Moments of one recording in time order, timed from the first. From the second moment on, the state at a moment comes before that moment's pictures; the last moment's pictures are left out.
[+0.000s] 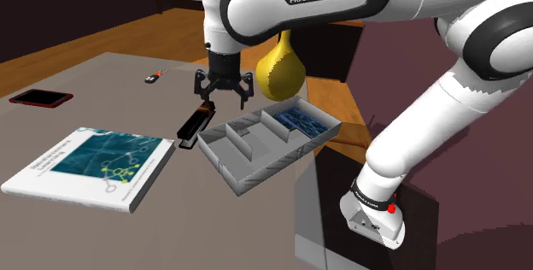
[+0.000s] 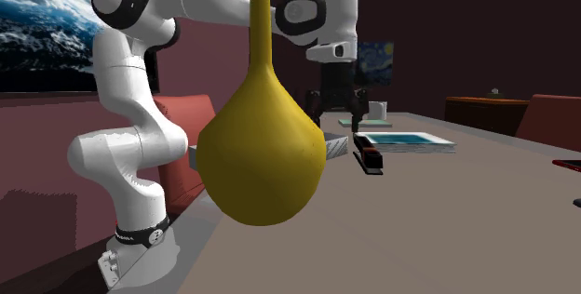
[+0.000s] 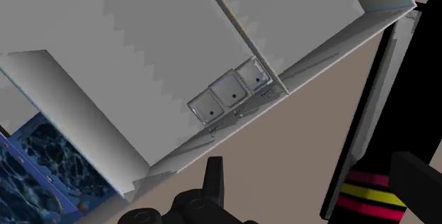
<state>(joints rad) -0.19 -0.27 0.64 -2.04 0.17 1.84 1.23</state>
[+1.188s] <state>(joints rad) -0.20 0.07 0.76 -1.89 -0.03 1.95 1.65</state>
